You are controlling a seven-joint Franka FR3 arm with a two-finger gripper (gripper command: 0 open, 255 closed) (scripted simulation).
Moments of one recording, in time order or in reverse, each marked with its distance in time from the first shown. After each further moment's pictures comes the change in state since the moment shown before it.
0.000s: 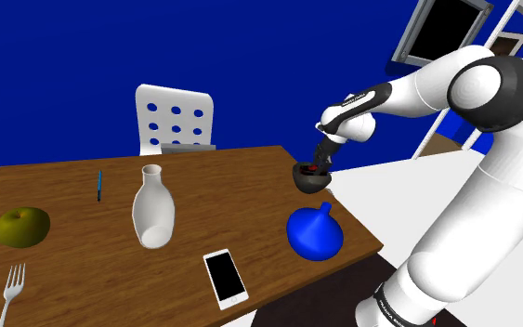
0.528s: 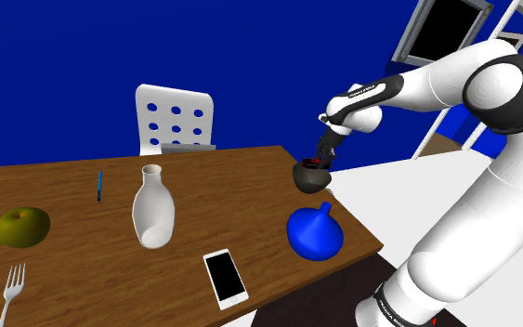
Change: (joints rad) arm 0.000 -0.066 -0.003 0.028 -0.053 -0.085 0.045
